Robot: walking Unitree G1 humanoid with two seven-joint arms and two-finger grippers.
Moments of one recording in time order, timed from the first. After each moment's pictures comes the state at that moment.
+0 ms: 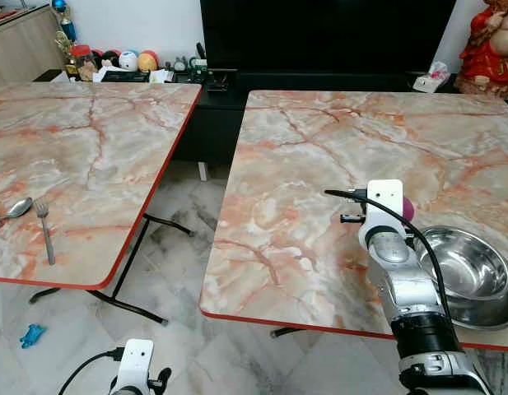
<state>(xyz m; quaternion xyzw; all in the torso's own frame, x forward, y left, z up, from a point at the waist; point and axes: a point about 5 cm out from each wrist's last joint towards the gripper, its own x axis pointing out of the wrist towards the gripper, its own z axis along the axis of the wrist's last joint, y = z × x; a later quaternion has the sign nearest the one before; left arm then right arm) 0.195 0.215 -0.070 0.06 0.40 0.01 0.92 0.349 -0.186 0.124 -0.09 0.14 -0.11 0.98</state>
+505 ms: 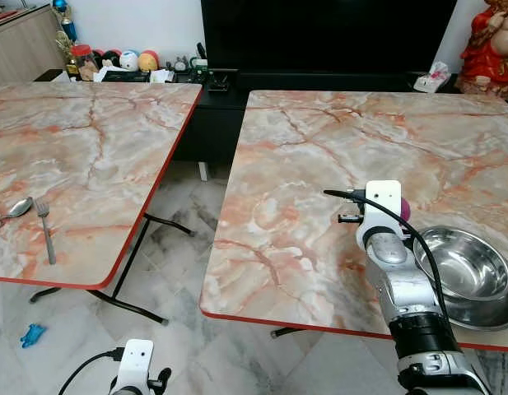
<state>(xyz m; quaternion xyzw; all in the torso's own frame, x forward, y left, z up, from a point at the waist) 0.195 0.215 -0.070 0.06 0.40 0.01 0.92 0.350 -0.183 0.123 -0.08 0.14 -0.10 0.98</state>
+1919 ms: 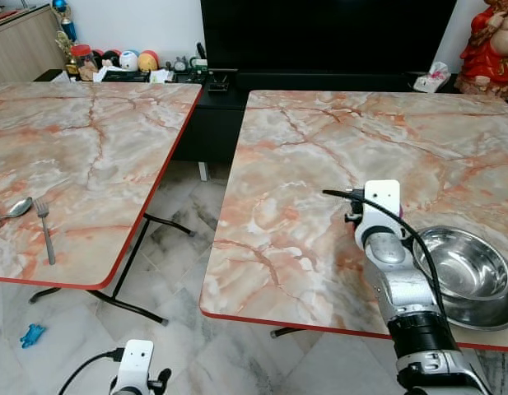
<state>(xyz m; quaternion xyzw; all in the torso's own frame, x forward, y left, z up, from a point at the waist) 0.194 0.215 -0.070 0.06 0.40 0.01 0.92 0.350 -0.180 0.120 -0.08 0.14 -0.10 0.98</state>
